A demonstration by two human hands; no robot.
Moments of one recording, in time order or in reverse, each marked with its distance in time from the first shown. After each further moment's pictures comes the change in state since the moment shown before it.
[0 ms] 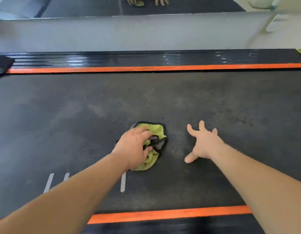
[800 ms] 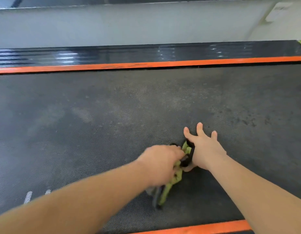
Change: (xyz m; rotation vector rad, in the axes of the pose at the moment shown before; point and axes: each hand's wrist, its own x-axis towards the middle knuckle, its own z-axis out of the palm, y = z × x) left_hand 0.033 0.082 0.013 0.071 -0.232 0.346; right_hand 0.005 0.001 0.007 0.037 0.004 0.027
